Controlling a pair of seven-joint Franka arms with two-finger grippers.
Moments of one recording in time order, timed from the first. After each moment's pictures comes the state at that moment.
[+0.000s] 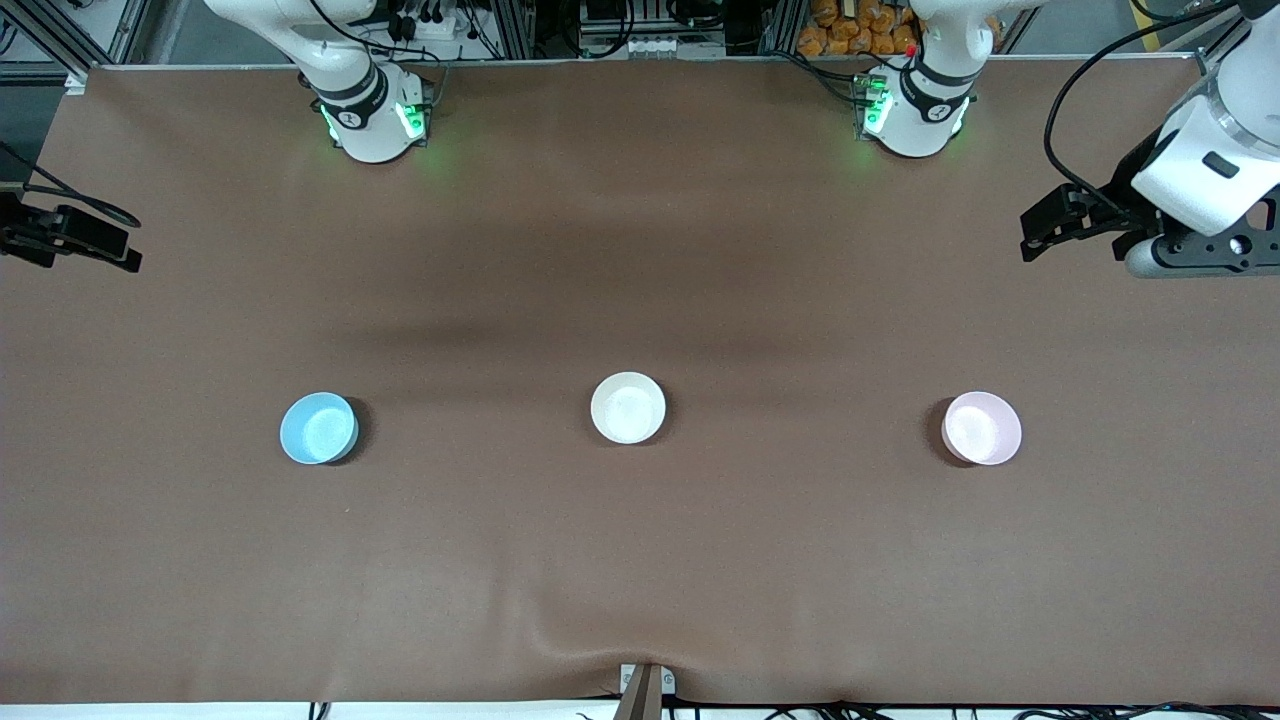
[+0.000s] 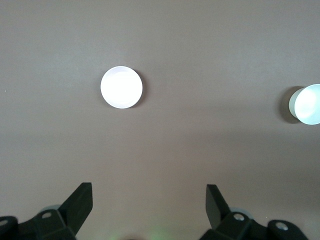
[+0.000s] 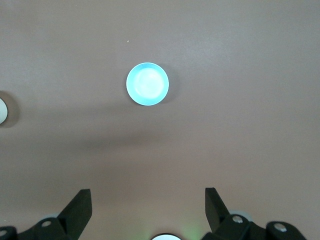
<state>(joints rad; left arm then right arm) 0.19 0.03 -0.38 -1.50 -0.01 1.50 -0.20 -0.01 0.06 -0.07 -1.46 0.03 1.41 0.01</state>
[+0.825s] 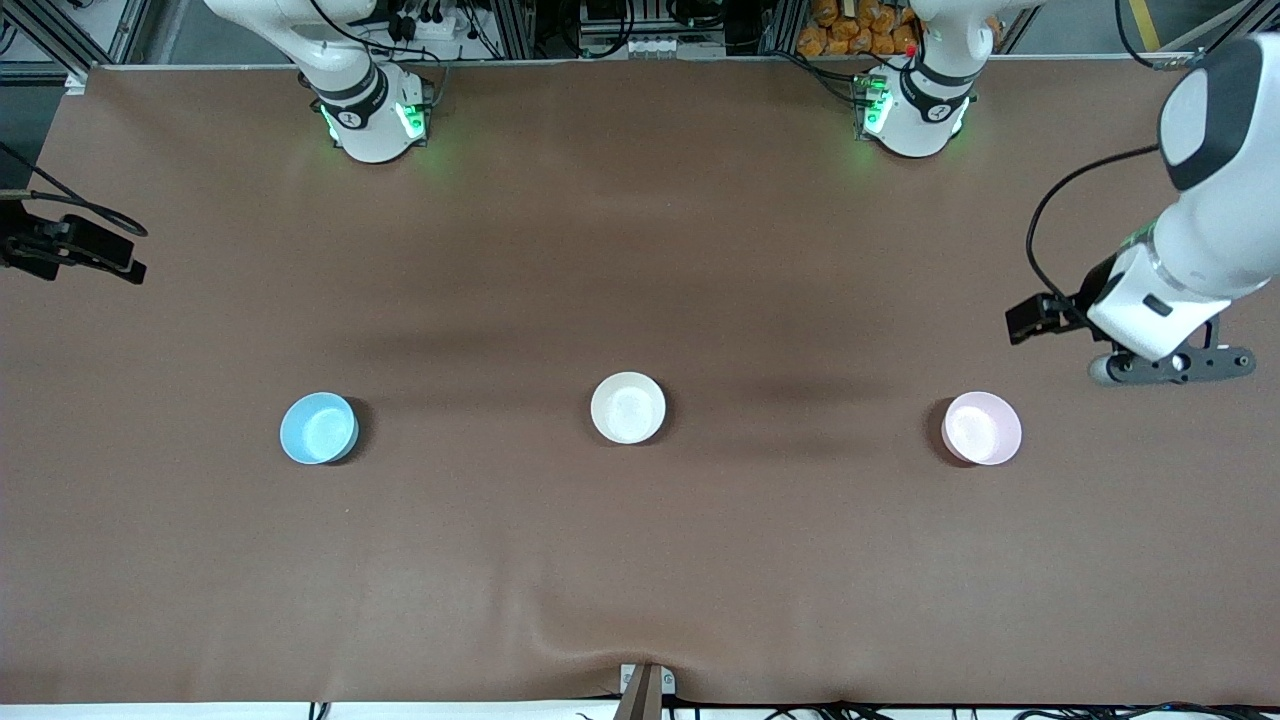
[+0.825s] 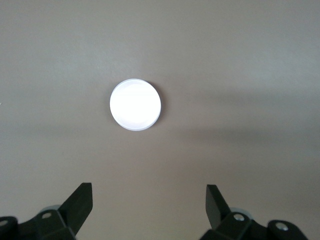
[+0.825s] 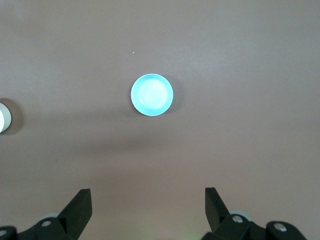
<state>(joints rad) 0.24 0.16 -0.37 -1.68 0.08 1.79 -0.20 0.00 0.07 -0.05 -1.46 0.03 1.46 0.01</state>
